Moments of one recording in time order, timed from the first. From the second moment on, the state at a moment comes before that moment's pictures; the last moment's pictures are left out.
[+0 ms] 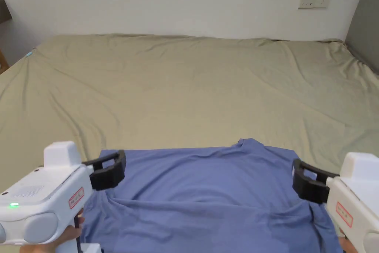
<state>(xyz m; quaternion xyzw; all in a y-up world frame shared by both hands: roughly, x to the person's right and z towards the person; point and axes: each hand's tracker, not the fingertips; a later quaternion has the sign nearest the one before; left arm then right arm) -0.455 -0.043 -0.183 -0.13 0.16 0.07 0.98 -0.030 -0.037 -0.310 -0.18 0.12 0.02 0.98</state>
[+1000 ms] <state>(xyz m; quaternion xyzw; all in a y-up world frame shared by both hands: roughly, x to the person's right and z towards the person) -0.576 -0.118 -0.357 -0.34 0.14 0.15 0.92 -0.077 -0.038 -0.378 -0.11 0.08 0.07 0.99</state>
